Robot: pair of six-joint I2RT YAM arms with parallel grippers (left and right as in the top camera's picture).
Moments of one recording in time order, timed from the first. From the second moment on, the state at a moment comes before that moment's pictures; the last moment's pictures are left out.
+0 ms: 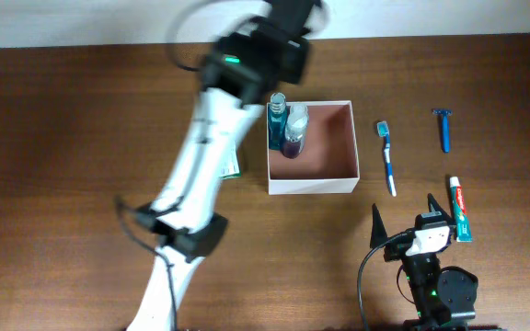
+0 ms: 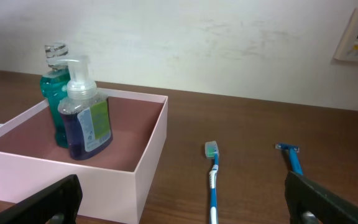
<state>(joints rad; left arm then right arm) -0.57 2.42 3.09 -1.46 -0.24 -0.21 0.03 0.01 0.01 -0.07 -0.09 -0.07</state>
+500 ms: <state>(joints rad) -0.19 2.33 3.10 -1.69 -0.21 -0.35 0.03 0.01 0.01 -0.07 -0.09 -0.08</state>
